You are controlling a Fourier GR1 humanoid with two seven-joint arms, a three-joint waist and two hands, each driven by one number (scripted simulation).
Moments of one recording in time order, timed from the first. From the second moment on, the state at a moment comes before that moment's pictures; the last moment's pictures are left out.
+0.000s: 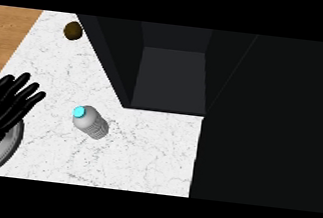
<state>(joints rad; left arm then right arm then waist) 0.12 0.30 0.12 -2.06 0.54 -0.39 0.22 0.47 -0.07 0.21 -2.45 -0.12 0.08 0.19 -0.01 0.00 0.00</state>
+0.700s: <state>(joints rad) 0.12 0.22 0.15 -1.84 0.31 -0.43 0.03 0.68 -0.08 0.25 -2.49 -0.09 0.14 0.05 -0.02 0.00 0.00</state>
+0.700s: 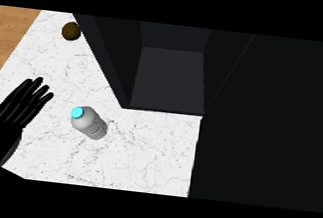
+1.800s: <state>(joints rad) -0.17 0.17 0.18 -0.97 0.00 -0.36 -0.52 0.94 -0.13 0.30 -2.49 -0.06 0.22 -0.18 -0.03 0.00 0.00</state>
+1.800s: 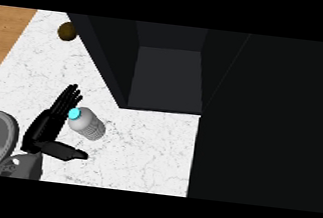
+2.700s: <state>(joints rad) -0.37 0.17 0.19 -0.41 -0.05 -0.43 -0.79 1.04 -0.15 0.34 -2.49 -0.05 0.24 -0.28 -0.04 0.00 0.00</state>
